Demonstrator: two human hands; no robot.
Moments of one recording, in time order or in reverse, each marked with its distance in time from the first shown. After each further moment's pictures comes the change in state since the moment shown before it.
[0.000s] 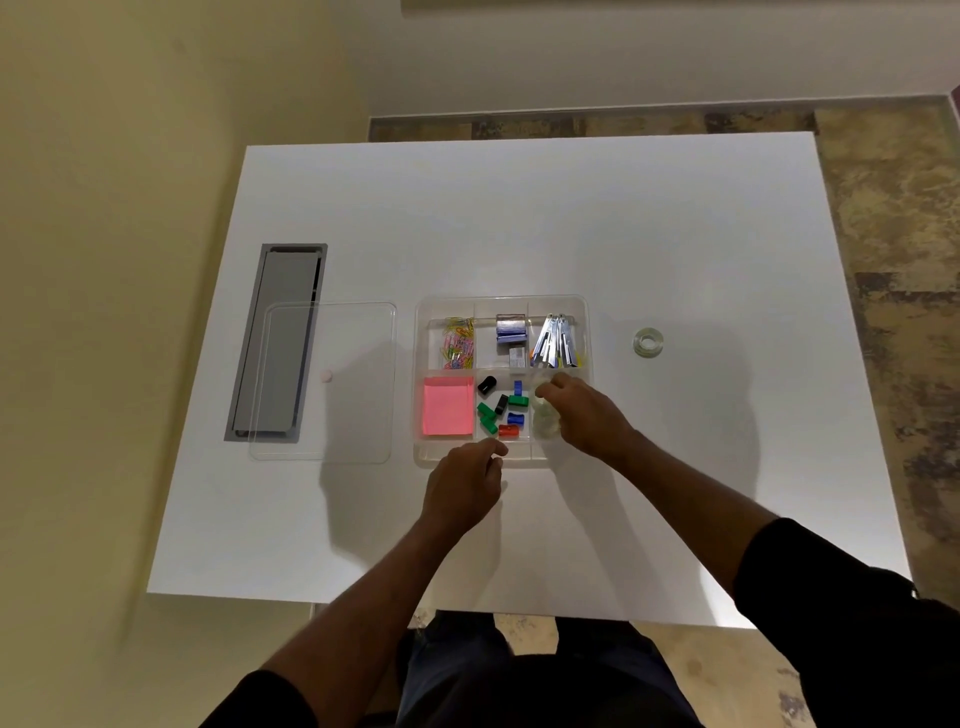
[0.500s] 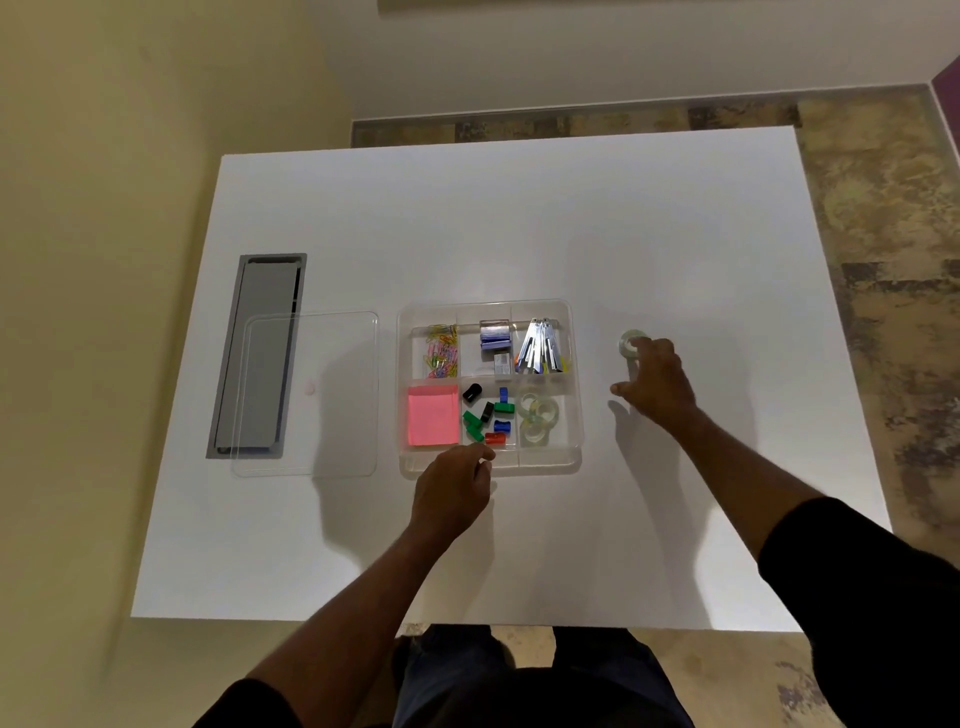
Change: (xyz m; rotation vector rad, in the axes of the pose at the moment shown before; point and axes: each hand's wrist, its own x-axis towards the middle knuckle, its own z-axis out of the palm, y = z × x) left_hand 0.010 0.003 0.003 0.054 0.002 -0.014; right_hand -0.004 0.109 -0.033 0.306 0.186 0.578
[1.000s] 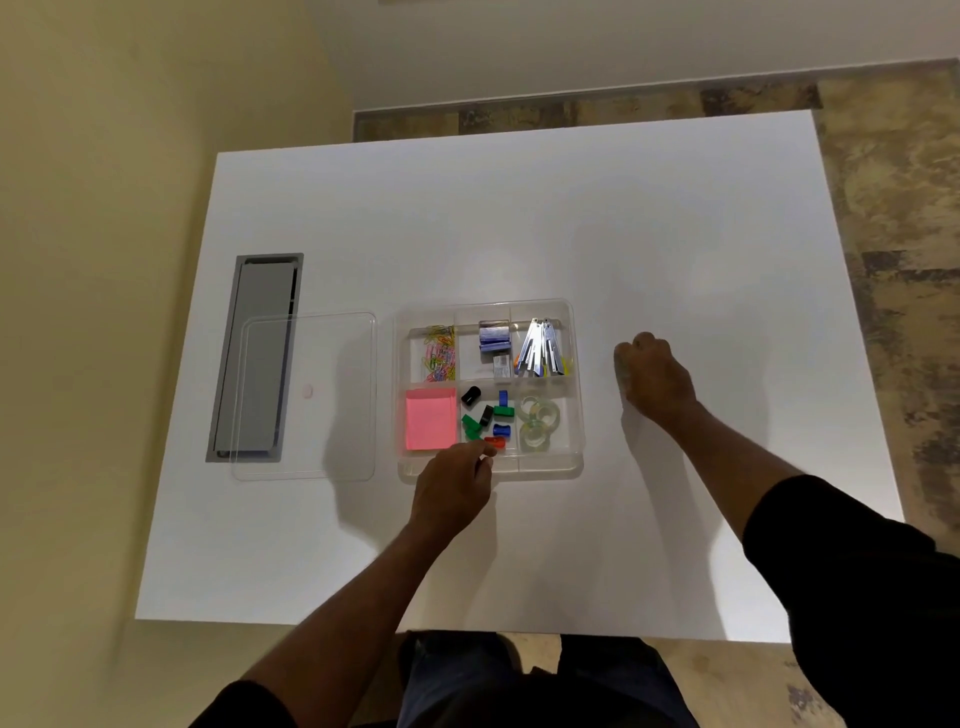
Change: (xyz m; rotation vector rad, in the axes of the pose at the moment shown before) left_hand 0.018 0.005 0.006 -0.015 0.005 0.004; right_hand 0.021 0.004 0.002 -0.445 -0.028 -0.224
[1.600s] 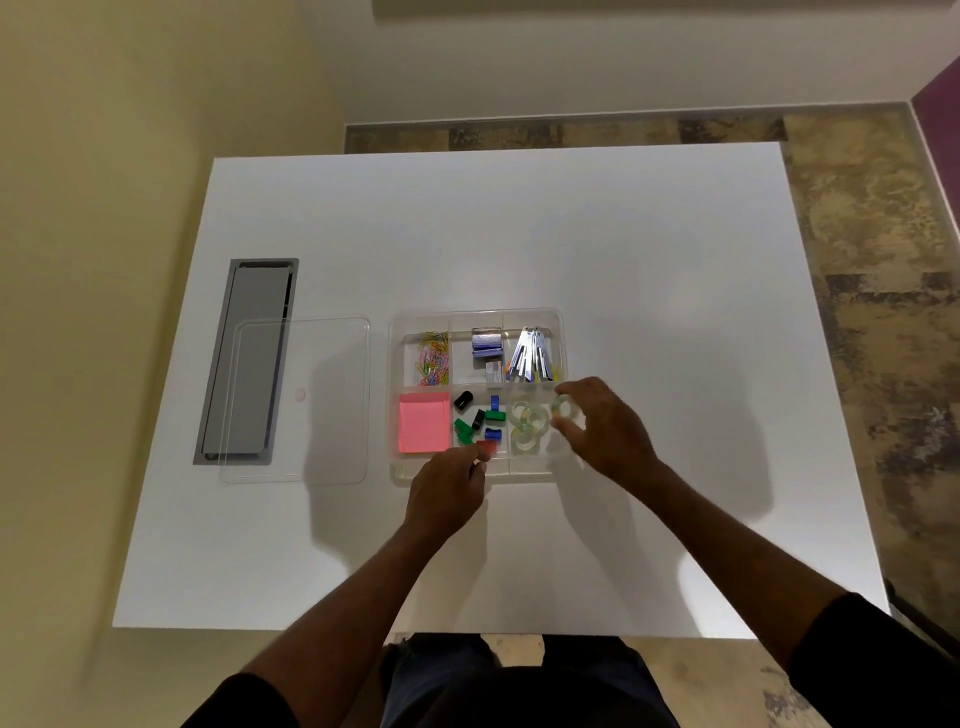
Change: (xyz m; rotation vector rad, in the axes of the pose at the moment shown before) left_hand -0.006 0.005 -0.007 -0.013 -0.028 0.012; right_hand -0.072 -0.057 0.011 0.433 0.179 -0.182
